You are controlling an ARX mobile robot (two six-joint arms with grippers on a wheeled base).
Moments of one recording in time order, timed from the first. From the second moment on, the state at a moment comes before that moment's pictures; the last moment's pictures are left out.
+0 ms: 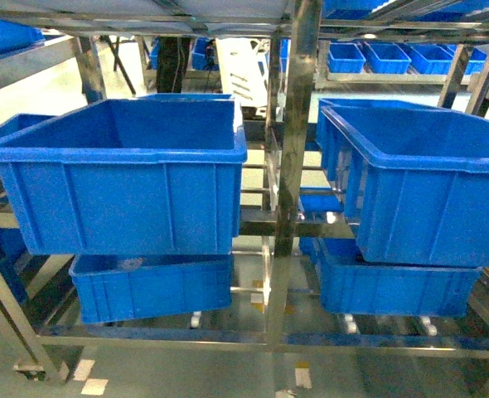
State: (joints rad) left arm -0.59 0.76 0.21 0.12 -0.61 -0.29; right arm -0.15 0.66 0.08 0.27 -0.29 -0.17
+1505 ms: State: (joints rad) left arm -0.59 0.76 0.21 0.12 -0.61 -0.29; right arm -0.15 1.14 0.29 0.49 -0.25 -0.24
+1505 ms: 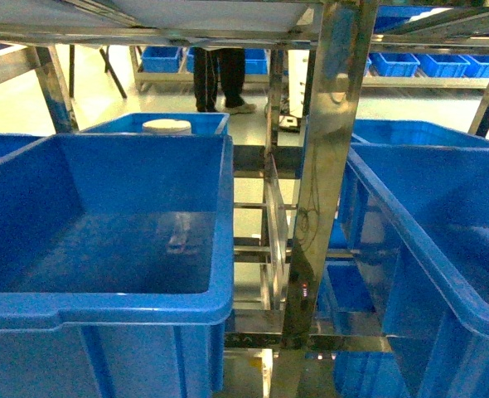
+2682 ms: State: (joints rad) left arm -0.59 0.76 0.21 0.12 -0.61 -0.29; right arm -0.15 2.21 1.20 0.14 0.02 -0.27
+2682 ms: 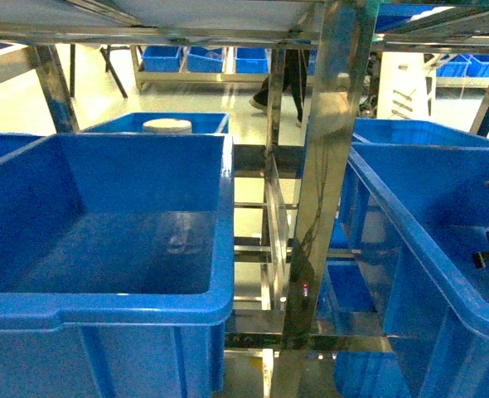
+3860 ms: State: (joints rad) left arm -0.59 0.76 0.21 0.12 -0.61 -0.29; right arm -0.30 0.97 0.12 0.57 -0.32 -0.13
